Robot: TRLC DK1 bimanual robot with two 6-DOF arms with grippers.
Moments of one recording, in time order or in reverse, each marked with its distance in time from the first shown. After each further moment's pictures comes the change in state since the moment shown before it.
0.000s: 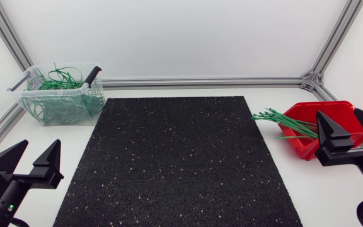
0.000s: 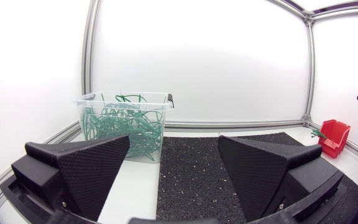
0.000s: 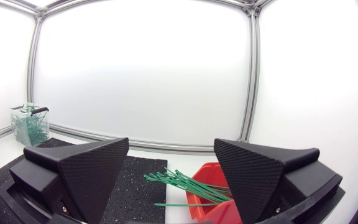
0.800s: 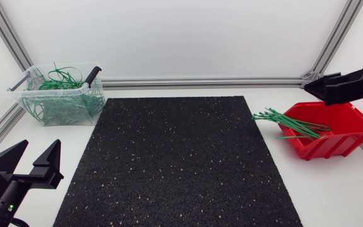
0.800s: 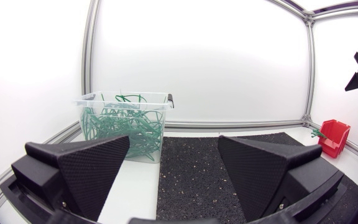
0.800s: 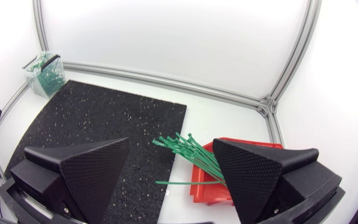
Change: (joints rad) left arm 0.000 0.000 0.000 0.000 0.000 0.000; right arm -0.176 0.819 0.756 -0.597 -0.293 -0.216
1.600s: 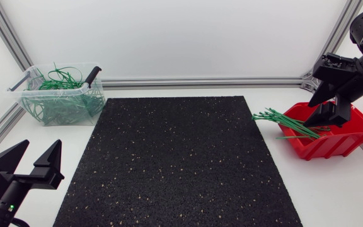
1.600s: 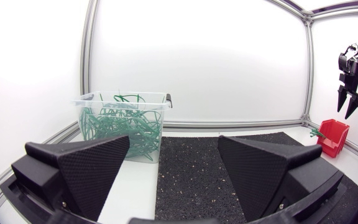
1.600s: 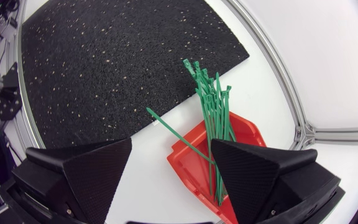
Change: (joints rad) left arm -0.008 0.000 0.000 -0.001 0.000 0.000; right arm -0.026 0.525 0.370 -0.523 0.089 -0.877
